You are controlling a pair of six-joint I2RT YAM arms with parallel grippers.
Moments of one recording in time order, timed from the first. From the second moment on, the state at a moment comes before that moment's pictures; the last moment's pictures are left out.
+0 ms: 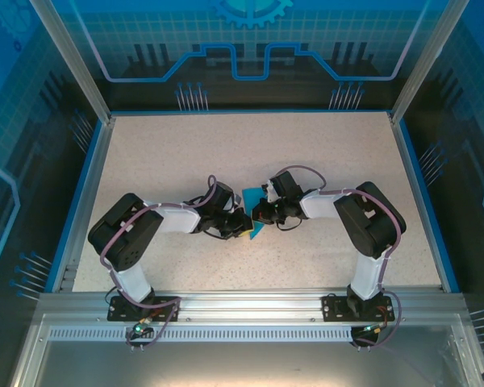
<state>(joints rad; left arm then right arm) -0.60 1.75 0.76 0.08 0.55 -1.05 0.56 1.86 0.90 -0.04 -0.51 0.73</state>
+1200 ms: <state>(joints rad) -0.61 1.78 0.78 0.01 0.54 -0.99 0.55 1.80 0.90 -0.09 -0.52 0.75</state>
